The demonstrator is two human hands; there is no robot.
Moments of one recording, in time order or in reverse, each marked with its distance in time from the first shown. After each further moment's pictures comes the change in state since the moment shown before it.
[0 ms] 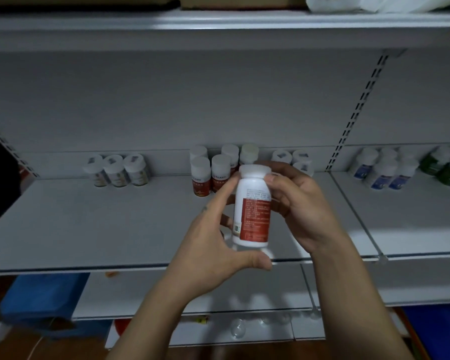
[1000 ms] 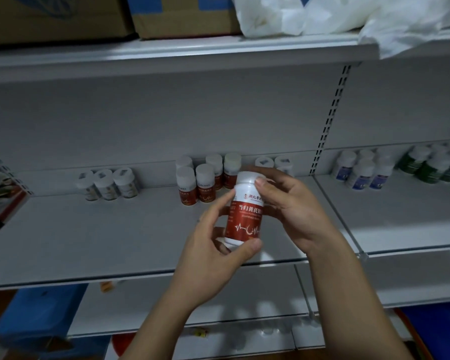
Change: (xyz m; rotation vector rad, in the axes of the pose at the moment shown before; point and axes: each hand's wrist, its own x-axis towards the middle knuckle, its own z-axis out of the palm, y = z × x) left_hand -0.006 0.008 0.041 -0.084 0.081 -0.031; right_hand -0.012 -0.012 -0.031 -0.042 0.002 0.019
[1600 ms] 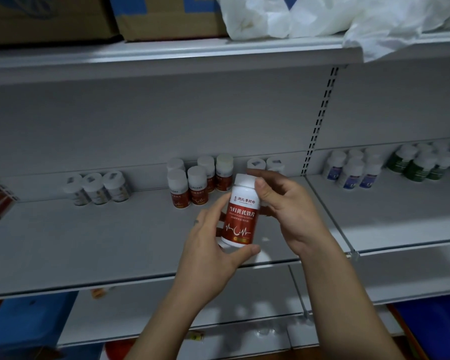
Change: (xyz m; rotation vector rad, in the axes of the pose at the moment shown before) left_hand 0.013 -0.011 0.012 0.229 0.049 0.049; right_hand 0.002 0.007 -0.006 -0.047 0.123 -0.060
